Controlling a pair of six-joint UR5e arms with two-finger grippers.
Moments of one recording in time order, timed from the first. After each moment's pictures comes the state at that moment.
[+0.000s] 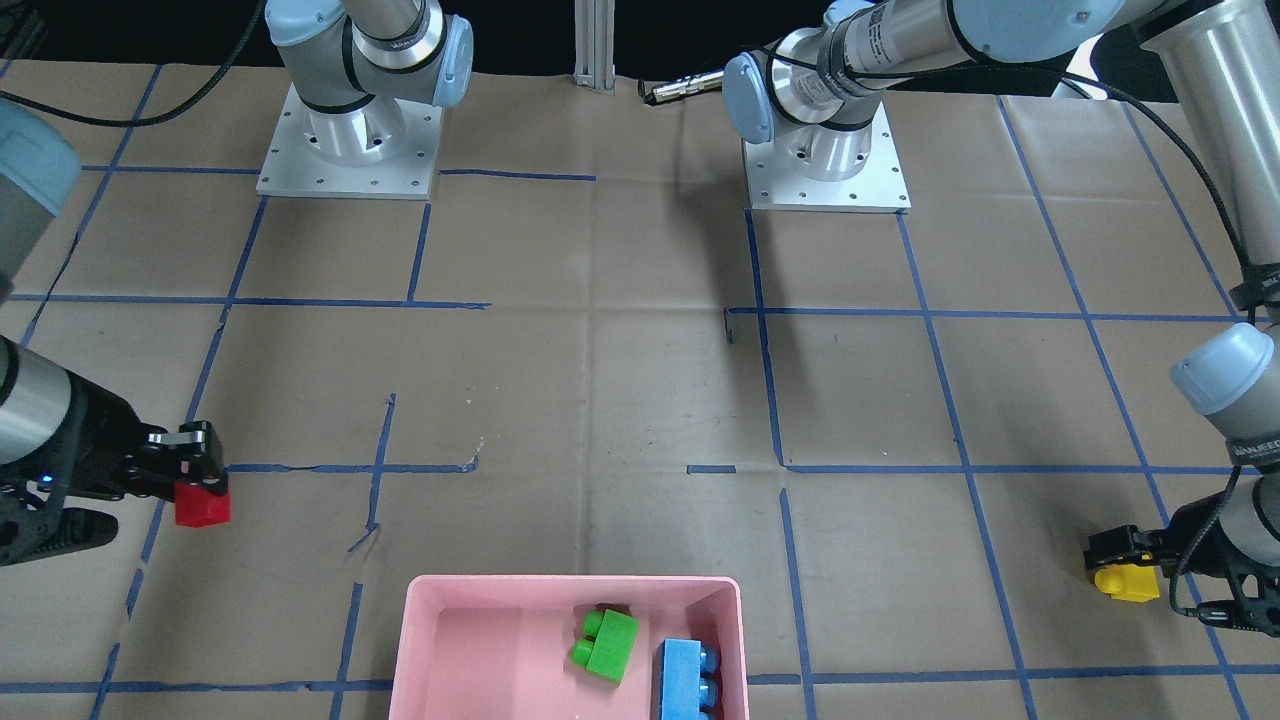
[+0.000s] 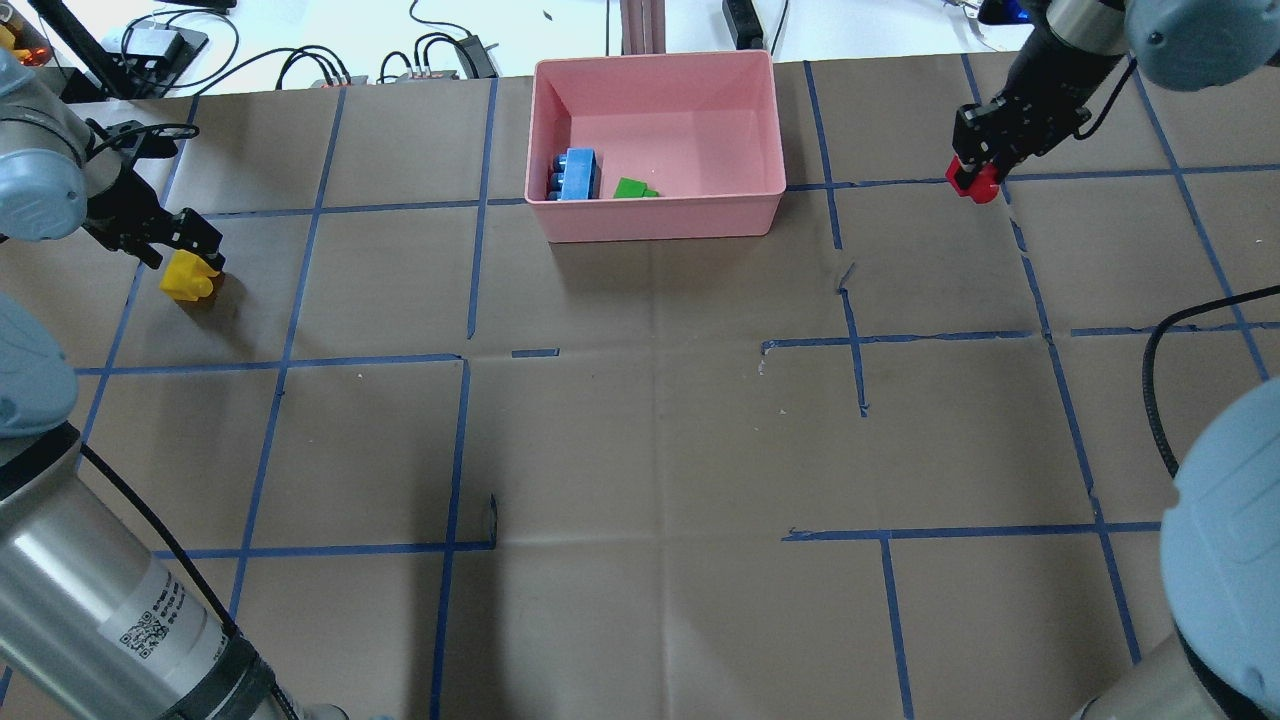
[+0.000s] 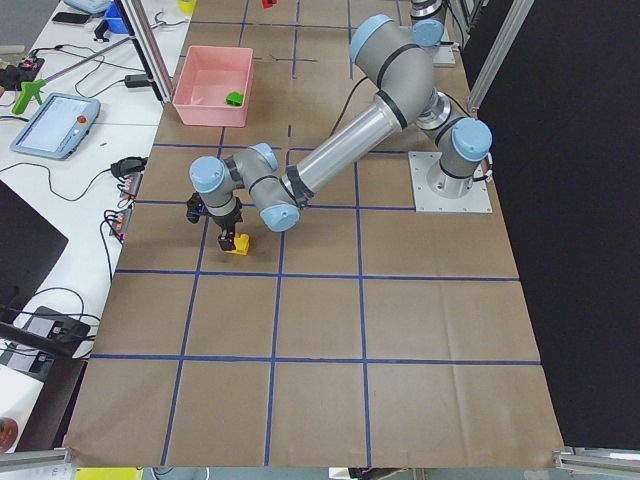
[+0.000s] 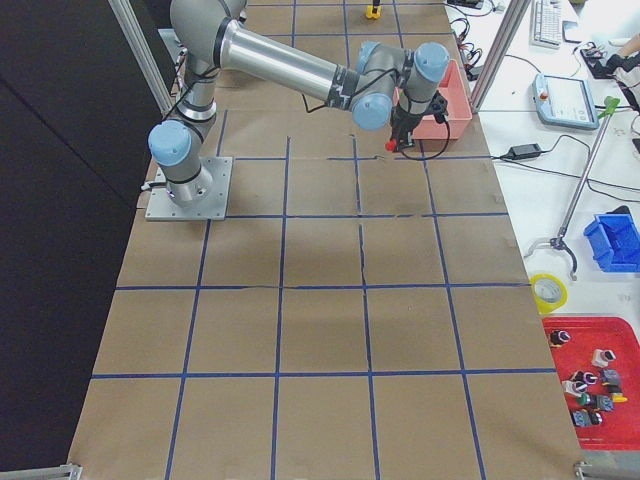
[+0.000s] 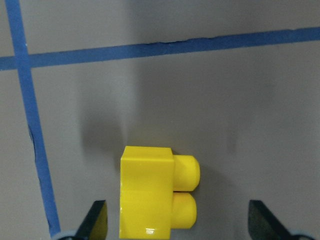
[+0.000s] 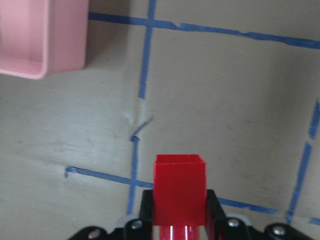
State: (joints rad) left arm -1.05 -2.29 -1.35 -1.11 1.57 0.64; right arm 1.41 -1.15 1.33 -1.66 -1.41 -0.28
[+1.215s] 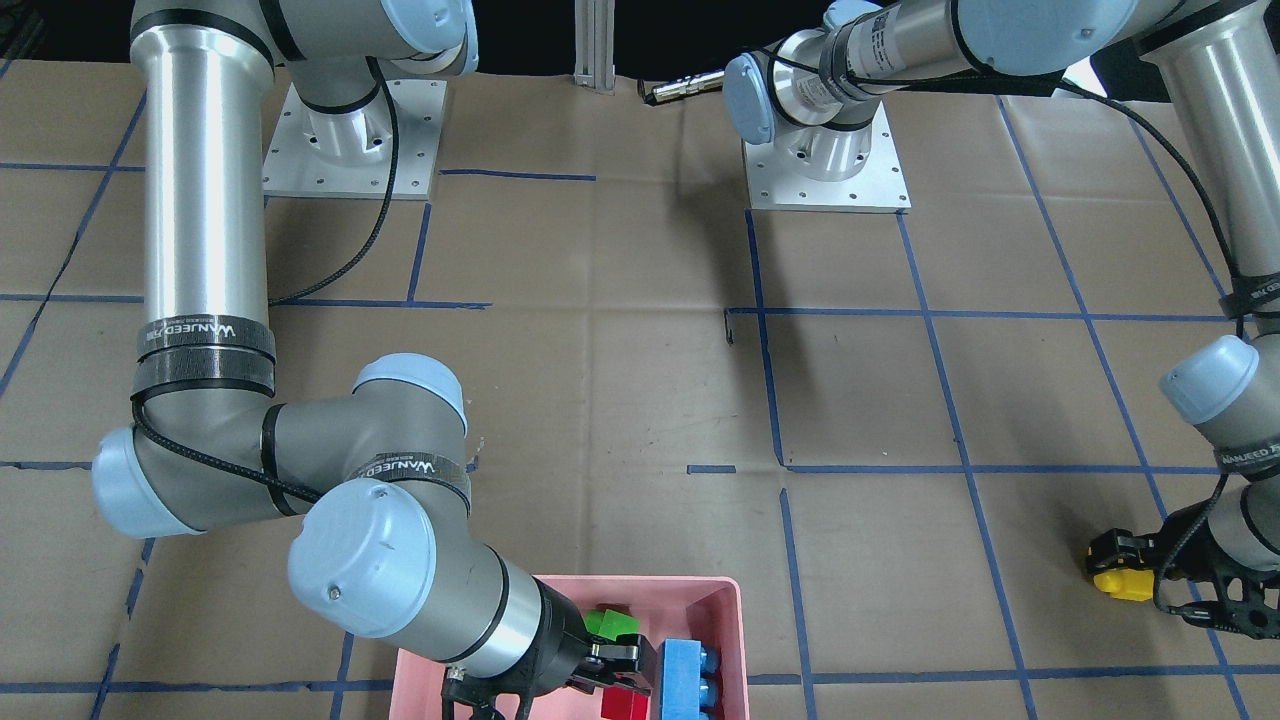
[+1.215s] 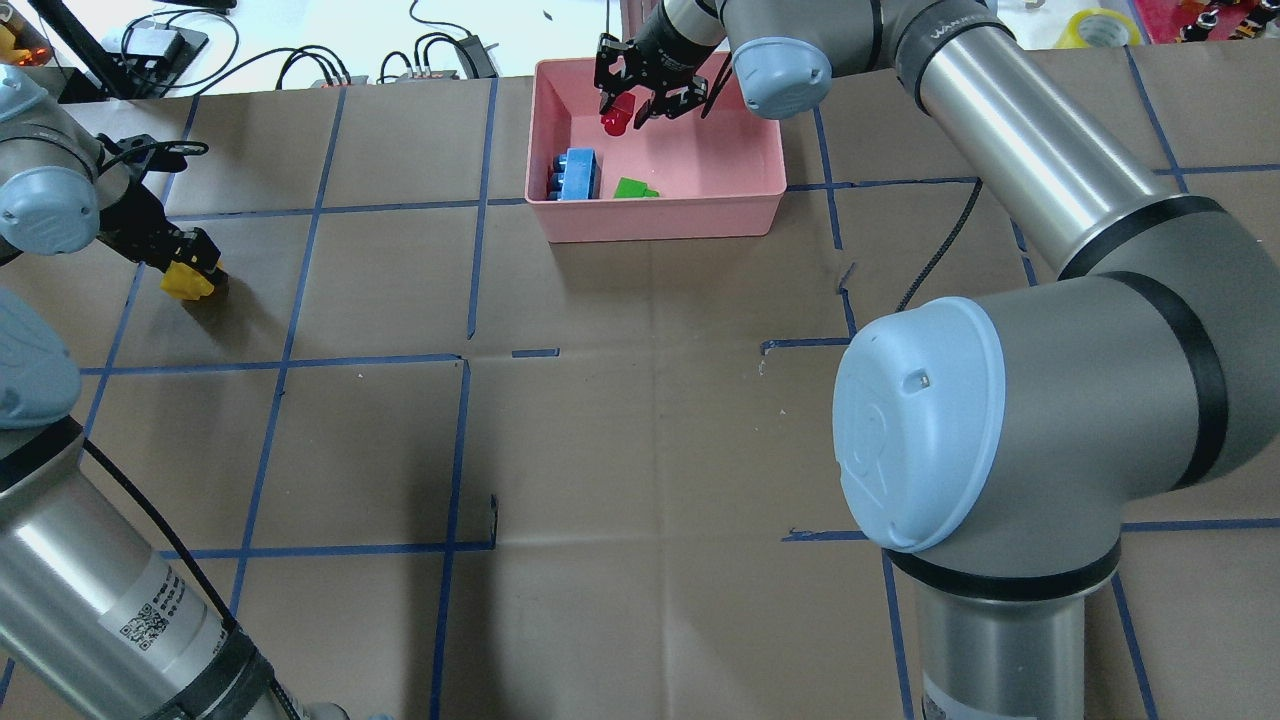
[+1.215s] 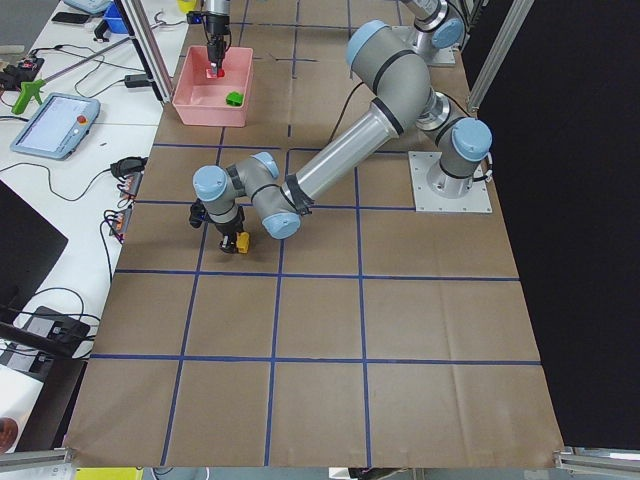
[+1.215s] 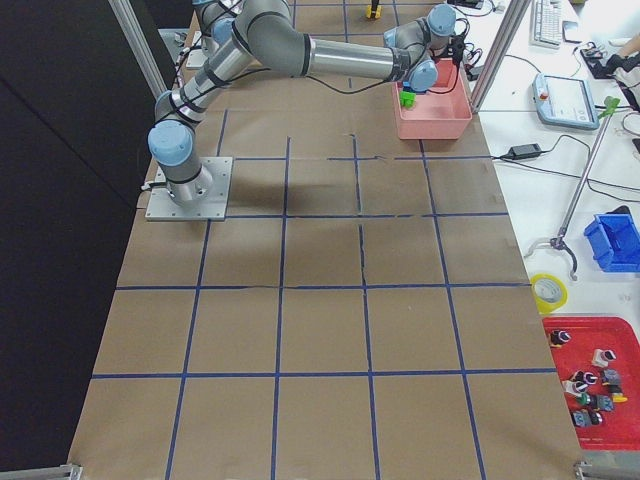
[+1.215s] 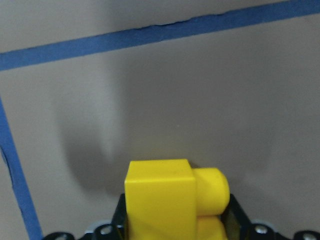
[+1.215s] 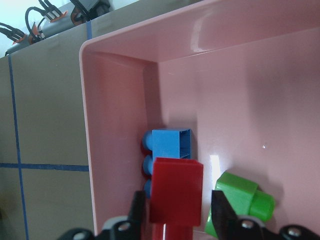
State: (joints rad) left arm -1.04 -2.30 -1.35 -1.09 1.57 0.70; right arm 1.75 -0.72 0.94 -2.07 -1.10 0.36
